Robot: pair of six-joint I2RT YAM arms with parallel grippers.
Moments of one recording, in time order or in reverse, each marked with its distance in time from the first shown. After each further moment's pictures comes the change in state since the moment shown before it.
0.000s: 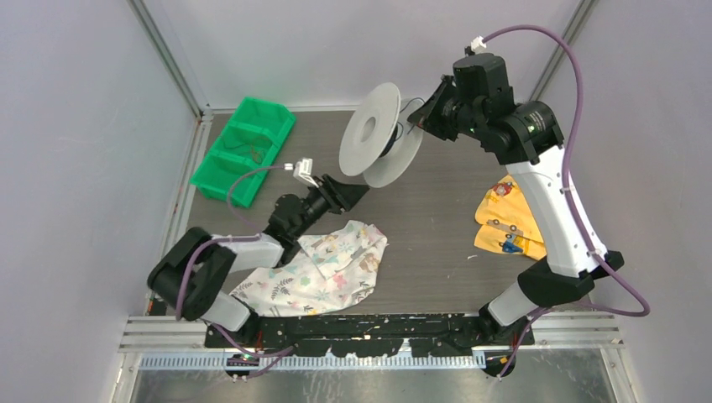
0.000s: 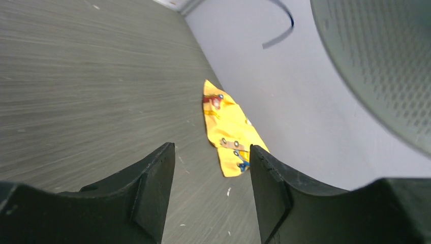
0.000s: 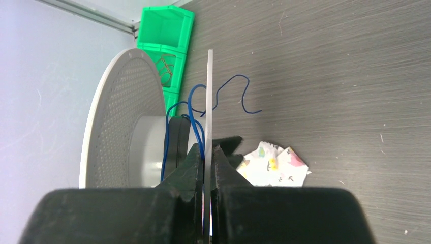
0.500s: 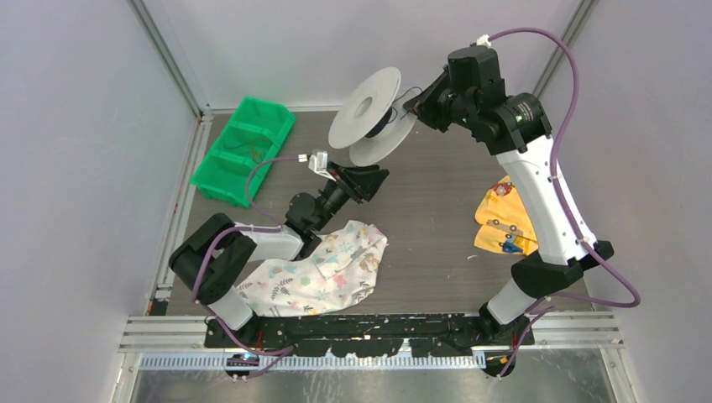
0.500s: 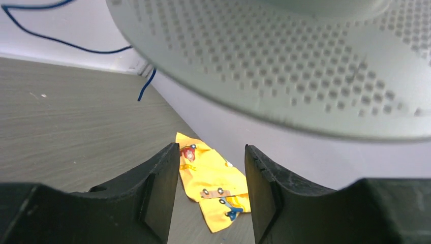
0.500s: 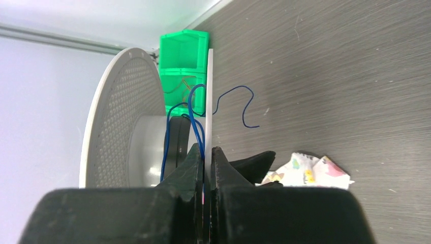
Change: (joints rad) left arm -0.157 0.206 0.162 0.329 -0.119 0.124; right arm -0.033 0.072 0.021 0.064 0.009 0.162
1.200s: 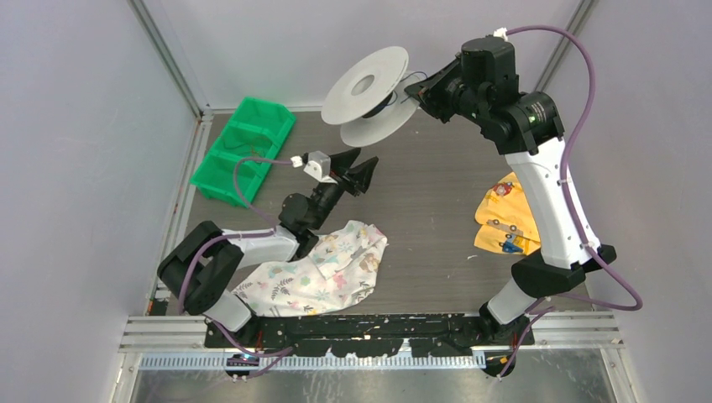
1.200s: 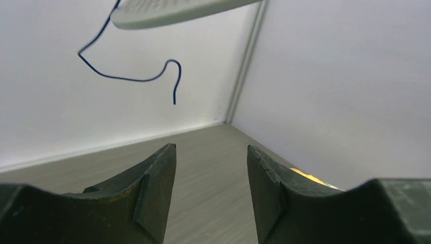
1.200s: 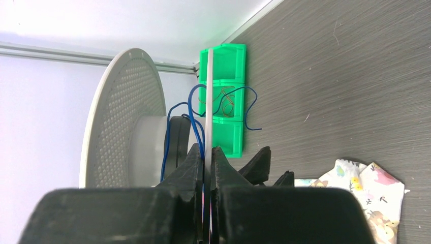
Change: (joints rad) left arm -0.011 -0.085 0.001 0.008 -0.125 0.519; right arm -0.012 0.000 0.077 0.039 -0.018 0.142
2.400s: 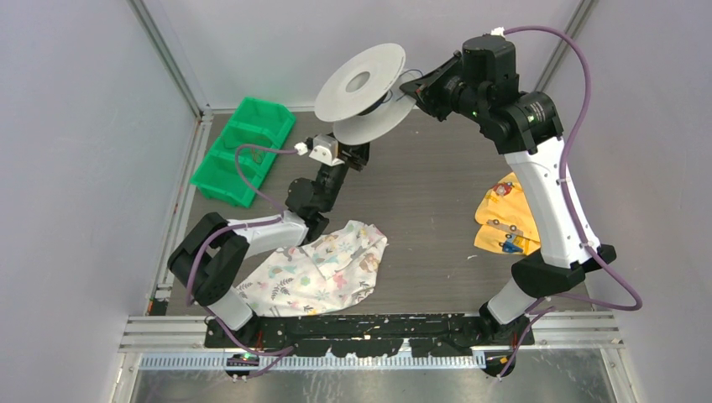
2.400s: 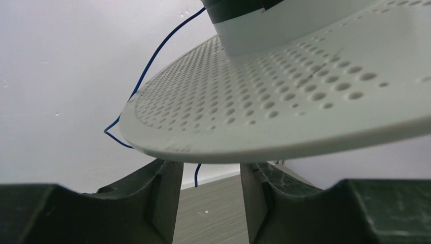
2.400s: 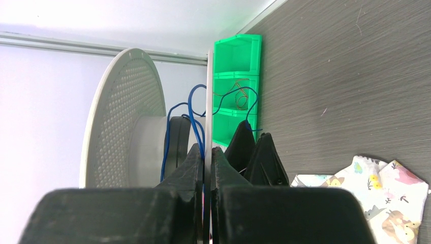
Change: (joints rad) left arm 0.009 0.075 0.198 0.007 -0.140 0.254; right arm -0.009 0.000 -0.010 0.038 -0.060 0.029
